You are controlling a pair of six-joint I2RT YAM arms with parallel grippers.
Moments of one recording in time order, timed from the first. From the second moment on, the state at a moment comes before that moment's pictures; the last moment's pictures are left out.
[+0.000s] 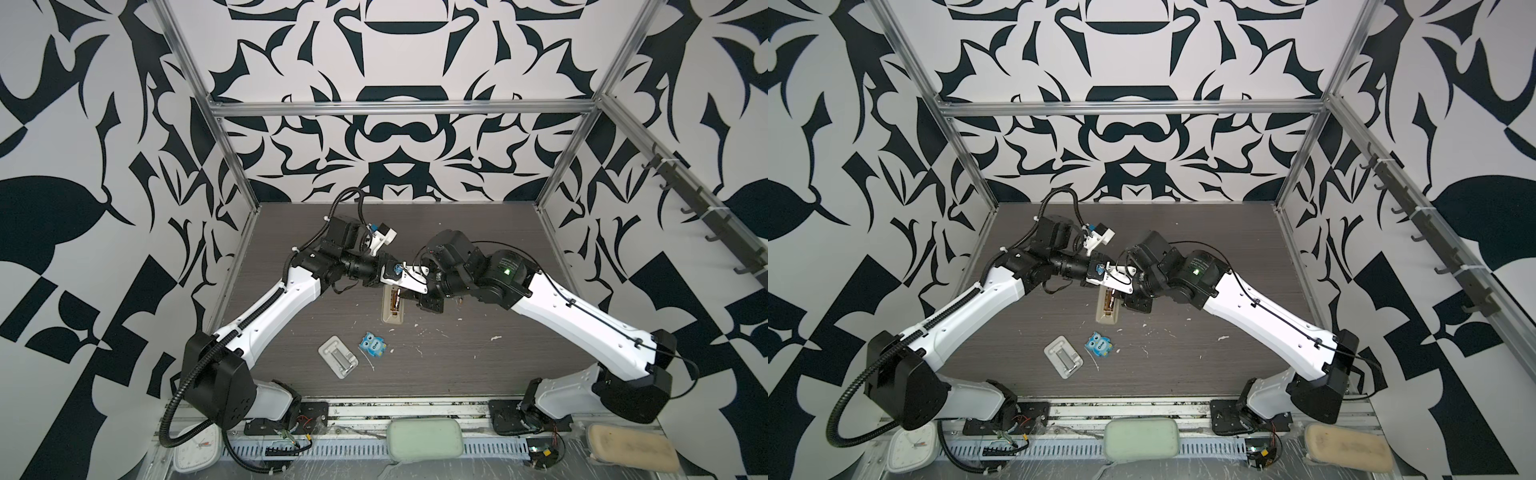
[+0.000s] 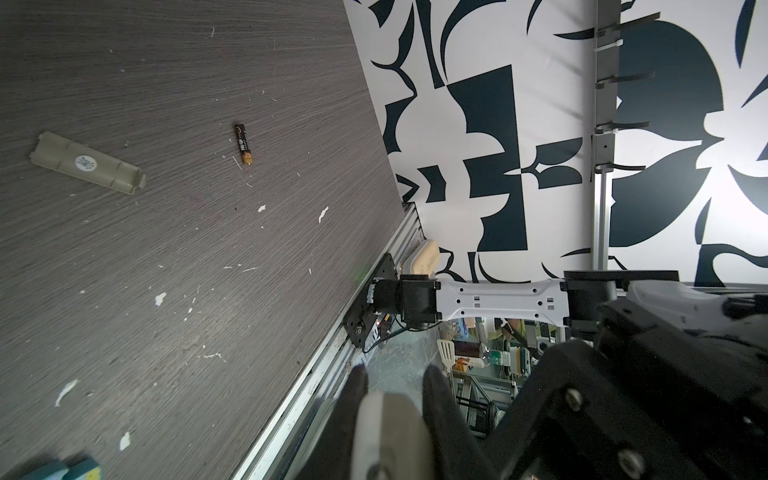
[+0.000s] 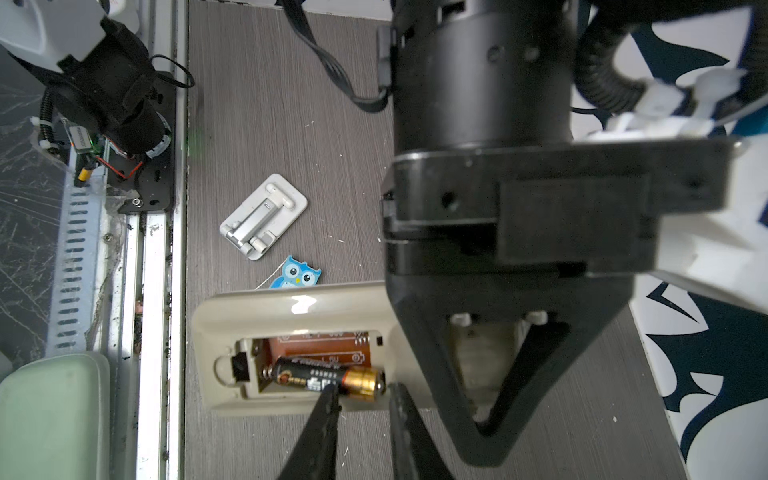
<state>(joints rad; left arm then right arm) -0.54 1.40 1.20 -0.48 0.96 -0.66 0.94 1.41 1.54 -0.94 -0.18 -0.50</state>
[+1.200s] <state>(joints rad) -0.54 1.42 1.22 -0.52 0.94 -0.64 0.94 1.45 1.57 -1.02 -0.16 -0.55</state>
